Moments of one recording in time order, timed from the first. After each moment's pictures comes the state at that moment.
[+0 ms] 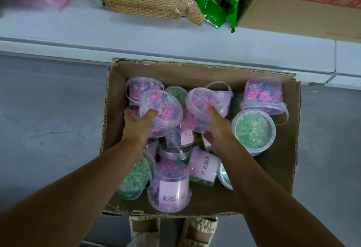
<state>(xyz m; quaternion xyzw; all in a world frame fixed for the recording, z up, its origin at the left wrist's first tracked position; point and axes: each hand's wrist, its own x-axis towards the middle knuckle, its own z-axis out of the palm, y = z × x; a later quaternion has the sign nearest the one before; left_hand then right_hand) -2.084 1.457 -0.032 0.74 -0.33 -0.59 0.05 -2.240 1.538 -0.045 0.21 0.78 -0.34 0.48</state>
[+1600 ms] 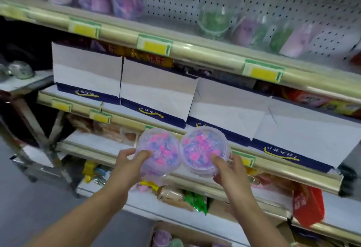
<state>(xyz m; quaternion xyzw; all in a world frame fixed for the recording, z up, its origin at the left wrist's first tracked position) -1.983 1.415 0.716 0.56 -0.42 -0.62 0.35 -2.184 1.503 0.722 -0.26 0.71 -0.56 0.35</state>
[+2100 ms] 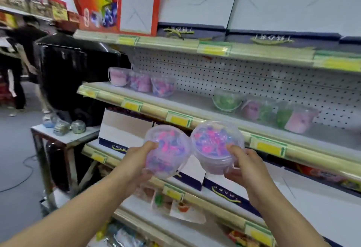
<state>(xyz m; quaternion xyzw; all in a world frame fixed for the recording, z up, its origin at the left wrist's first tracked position) -1.962 1.398 0.877 0.48 -0.45 -0.61 0.44 -2.186 1.461 0.896 -0.38 0.62 -0.59 0.36</state>
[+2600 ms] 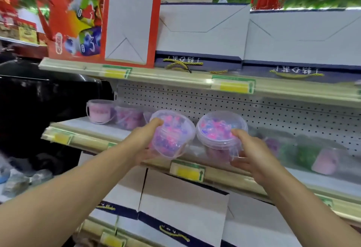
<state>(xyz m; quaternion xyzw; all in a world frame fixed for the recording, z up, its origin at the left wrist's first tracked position) -1.963 1.210 0.988 0.42 -0.52 -0.60 0.44 -2.173 1.311 0.990 -0.37 0.63 -0.62 0.30</state>
